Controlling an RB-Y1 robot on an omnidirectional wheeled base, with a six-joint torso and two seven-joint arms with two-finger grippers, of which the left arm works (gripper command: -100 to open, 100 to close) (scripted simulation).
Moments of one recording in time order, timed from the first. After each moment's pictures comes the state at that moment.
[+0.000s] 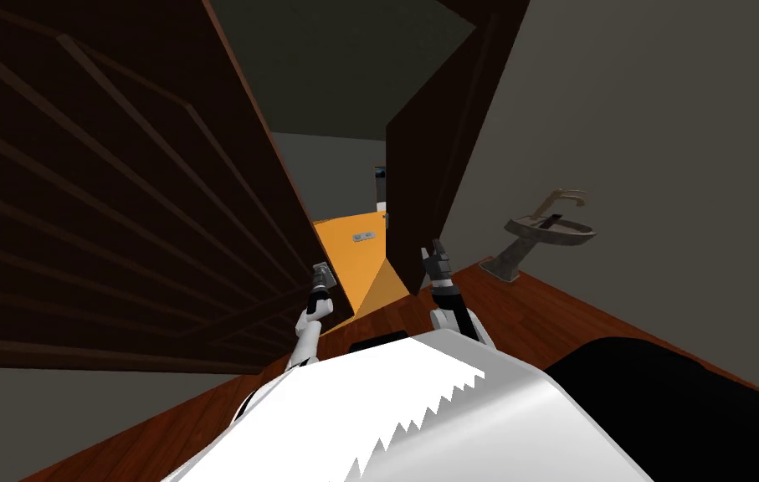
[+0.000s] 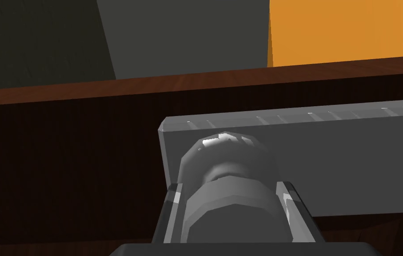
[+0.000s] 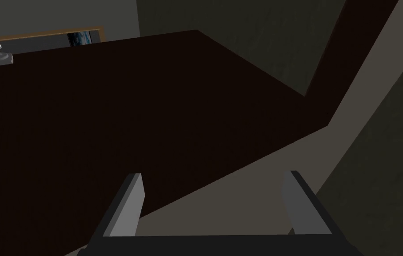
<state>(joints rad) -0.31 0.02 0.37 -0.92 0.00 -0.37 -0.10</state>
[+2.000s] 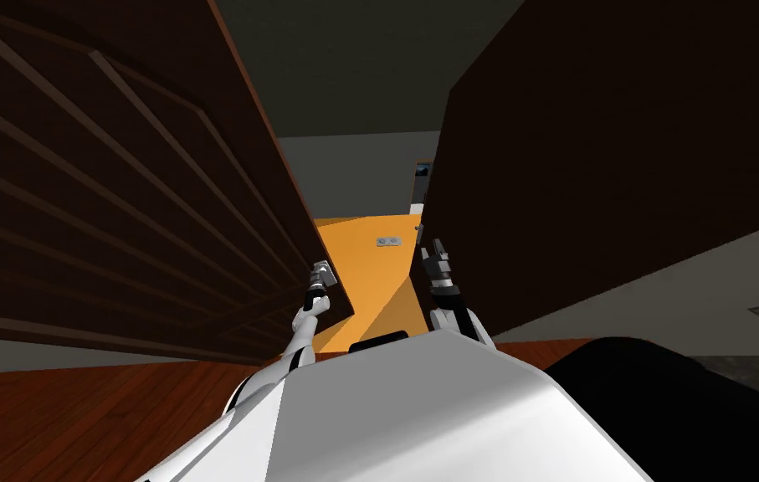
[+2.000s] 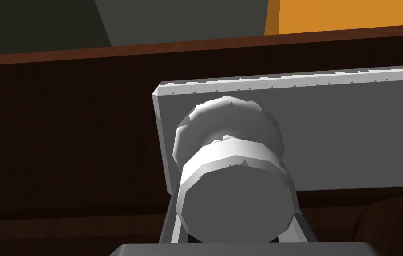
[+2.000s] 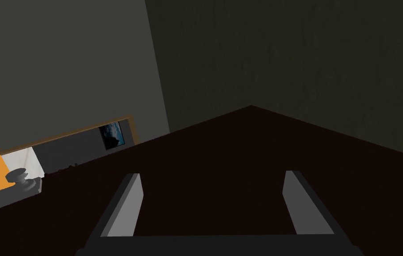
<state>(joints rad) -0.39 0.10 0.37 -0.76 0.08 -0.42 -0.11</state>
